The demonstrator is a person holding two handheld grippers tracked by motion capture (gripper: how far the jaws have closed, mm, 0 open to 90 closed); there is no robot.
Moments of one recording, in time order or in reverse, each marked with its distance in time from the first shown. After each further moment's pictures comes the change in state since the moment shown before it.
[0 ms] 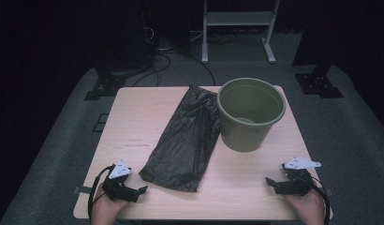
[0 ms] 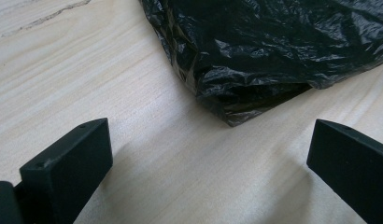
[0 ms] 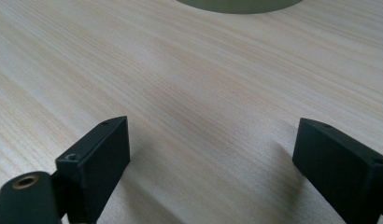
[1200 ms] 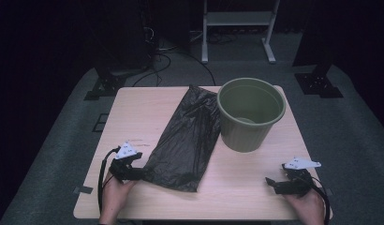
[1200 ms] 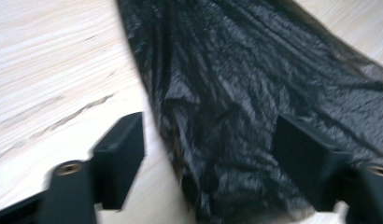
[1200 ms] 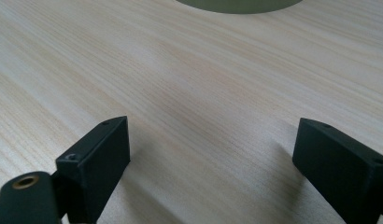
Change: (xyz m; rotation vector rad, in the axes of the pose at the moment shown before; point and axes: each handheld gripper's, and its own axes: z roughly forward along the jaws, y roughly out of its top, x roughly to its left) left arm 0.003 0.064 0.007 -0.080 0.005 -0.040; right arm 0.000 0.000 0.000 0.000 -0.001 0.002
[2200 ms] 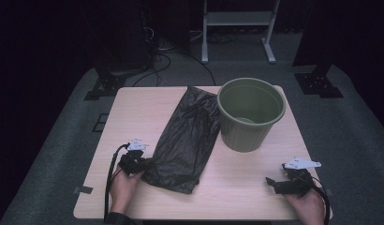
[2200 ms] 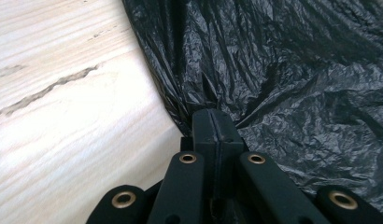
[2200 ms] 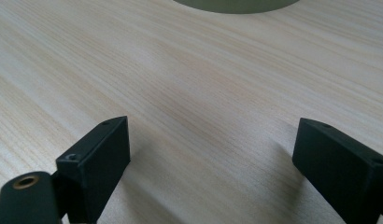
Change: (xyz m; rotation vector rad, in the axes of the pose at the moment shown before) left arm 0.012 -0.002 0.032 0.150 -0.014 -0.052; right arm 0.000 0.000 0.000 0.001 -0.005 0.003
